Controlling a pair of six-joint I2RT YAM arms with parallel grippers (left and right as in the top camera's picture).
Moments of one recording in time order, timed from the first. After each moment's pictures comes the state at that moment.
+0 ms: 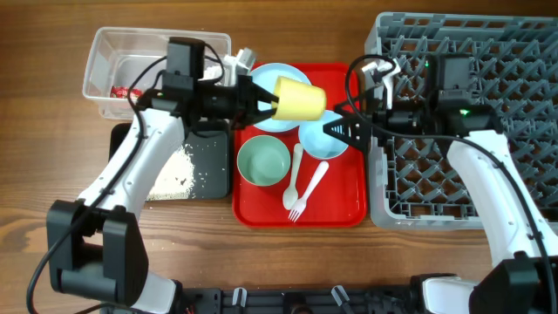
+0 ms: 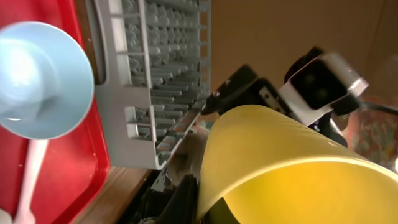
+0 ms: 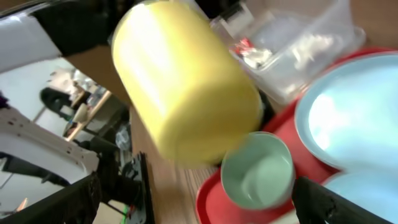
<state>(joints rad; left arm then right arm) -0.22 1.68 1.22 -0.38 1.23 -0.70 0.07 1.48 1.13 -0.60 -1.22 -0.20</state>
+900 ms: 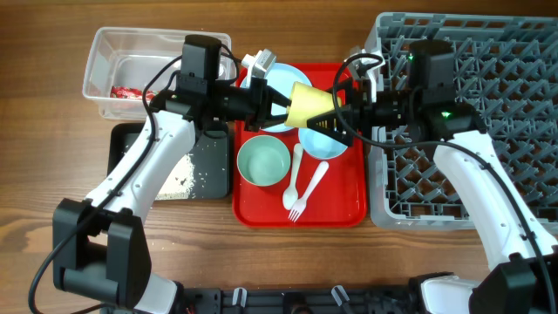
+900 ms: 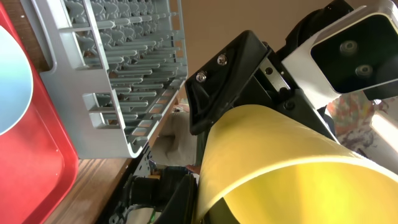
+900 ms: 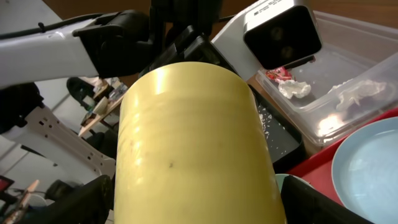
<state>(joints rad) -0.28 1.68 1.22 -0.29 1.33 -0.73 0.16 1.48 1.13 -0.36 -1.28 -0.05</state>
